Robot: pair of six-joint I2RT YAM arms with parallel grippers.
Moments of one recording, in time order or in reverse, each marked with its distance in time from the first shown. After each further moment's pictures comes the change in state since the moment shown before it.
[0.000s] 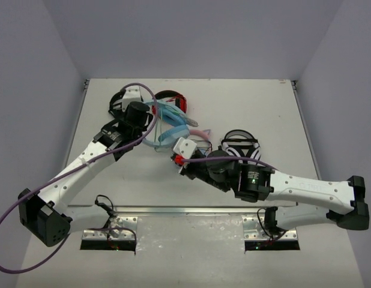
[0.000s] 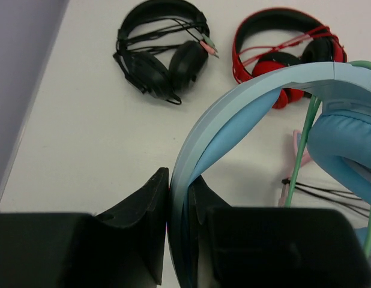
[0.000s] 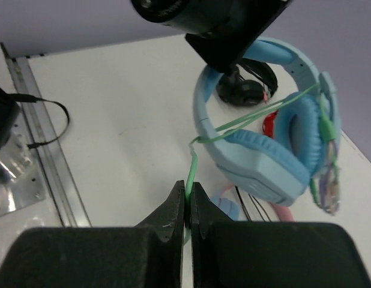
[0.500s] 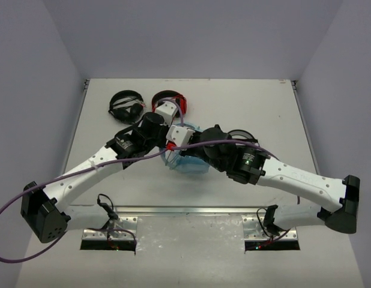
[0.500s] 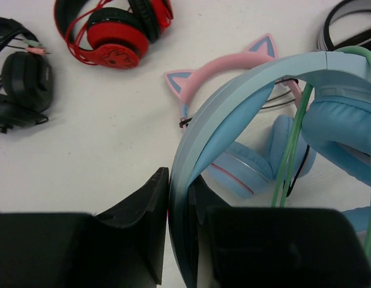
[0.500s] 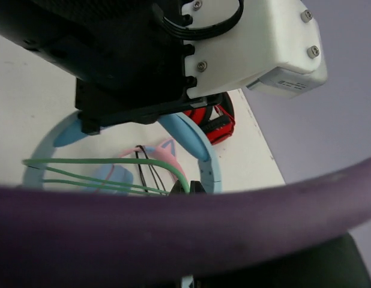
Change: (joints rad) left arm -0.161 0.011 -0.106 0.134 0.416 0.235; right arm -0.225 0.109 0.153 -0.190 -0.025 -0.341
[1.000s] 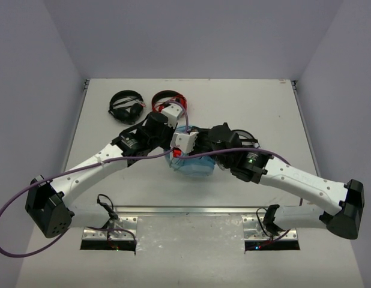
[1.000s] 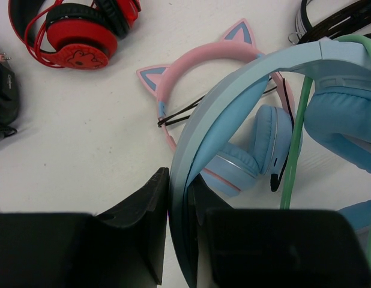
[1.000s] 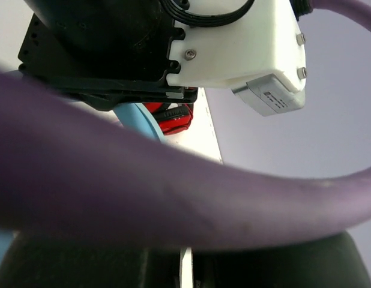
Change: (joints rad) left arm -0.005 0.061 -0.005 0.024 0.142 0.043; right arm -0.113 -0.052 -0.127 0.102 -0.047 -0.343
